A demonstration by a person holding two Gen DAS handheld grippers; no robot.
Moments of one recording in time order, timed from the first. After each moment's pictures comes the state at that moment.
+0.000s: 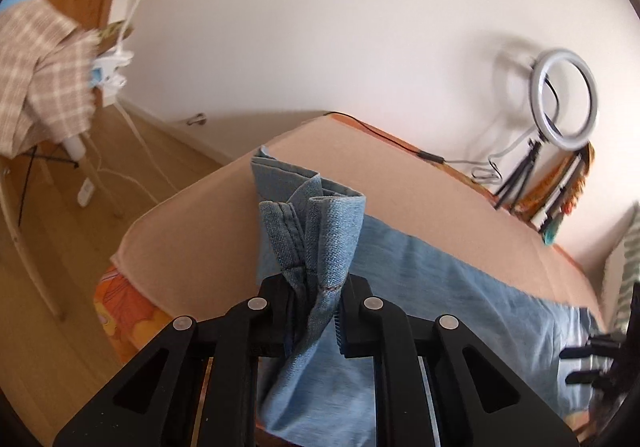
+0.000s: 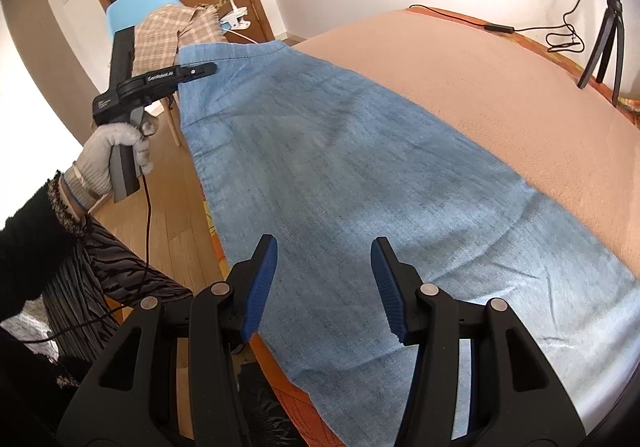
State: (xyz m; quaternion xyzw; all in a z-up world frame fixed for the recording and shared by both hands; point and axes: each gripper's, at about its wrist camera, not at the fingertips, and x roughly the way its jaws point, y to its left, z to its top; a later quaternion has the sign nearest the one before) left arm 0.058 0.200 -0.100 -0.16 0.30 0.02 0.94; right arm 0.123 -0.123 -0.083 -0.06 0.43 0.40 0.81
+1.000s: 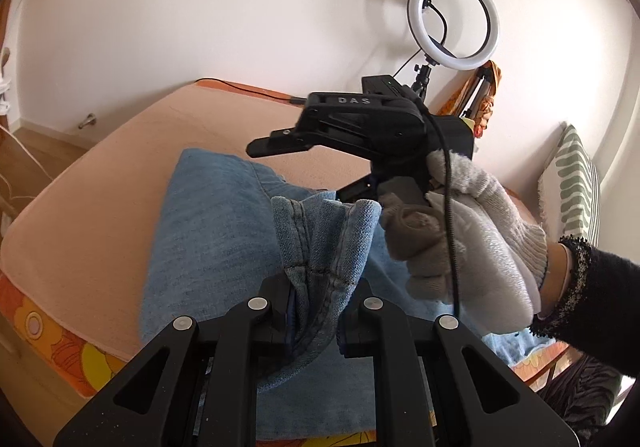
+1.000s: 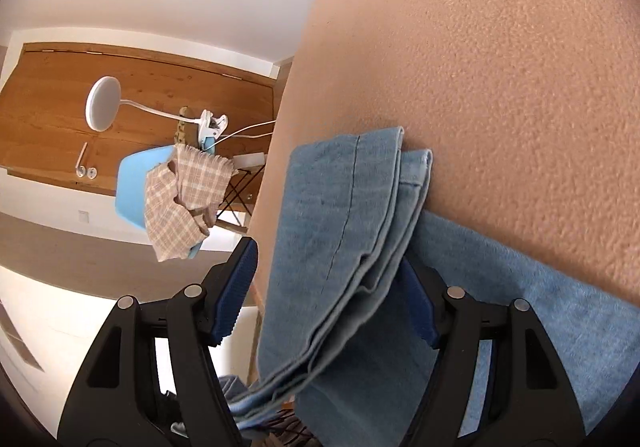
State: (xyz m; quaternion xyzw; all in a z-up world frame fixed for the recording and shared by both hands) left arm 0.060 0.117 -0.106 -0.12 0.33 -0.17 0.92; right arm 0.330 0.007 -0.137 0.30 0.56 0.39 0.66
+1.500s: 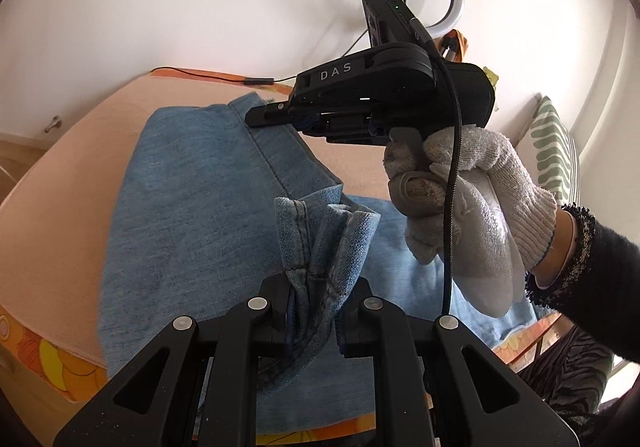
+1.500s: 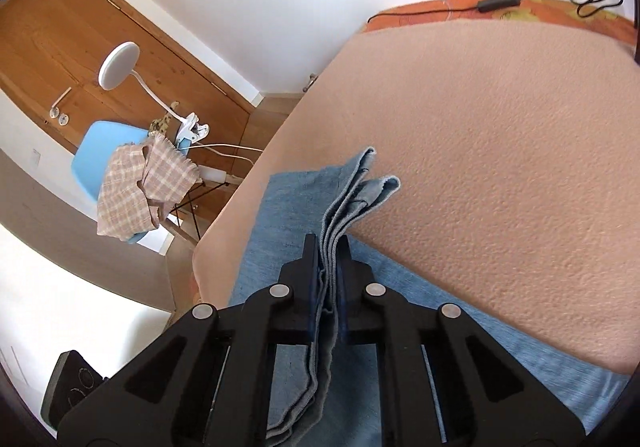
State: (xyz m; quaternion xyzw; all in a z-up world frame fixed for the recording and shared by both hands) left arm 0.054 0.073 -0.100 -0.10 0.35 -0.24 0.90; right arm 0.309 -0.034 -0.071 0.16 0.46 0.37 0.79
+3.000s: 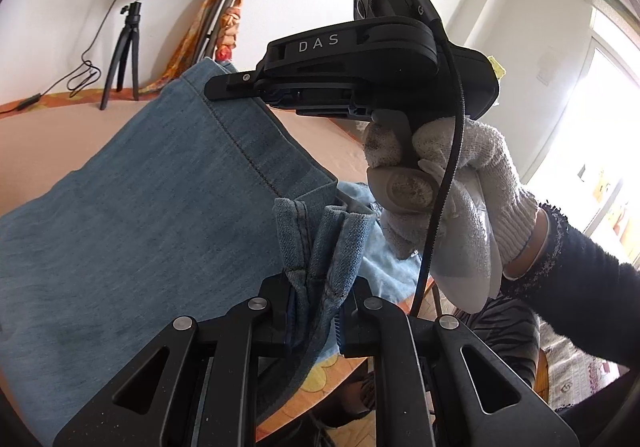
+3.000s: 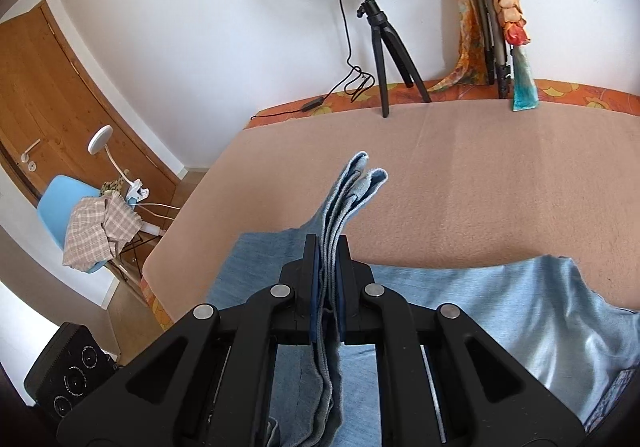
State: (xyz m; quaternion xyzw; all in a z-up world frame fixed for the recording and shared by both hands) left arm 0.026 -0.137 -0.048 -0.05 0.35 -0.50 0.79; right arm 0.180 -0.309 0.003 0.17 0.38 0.20 0.89
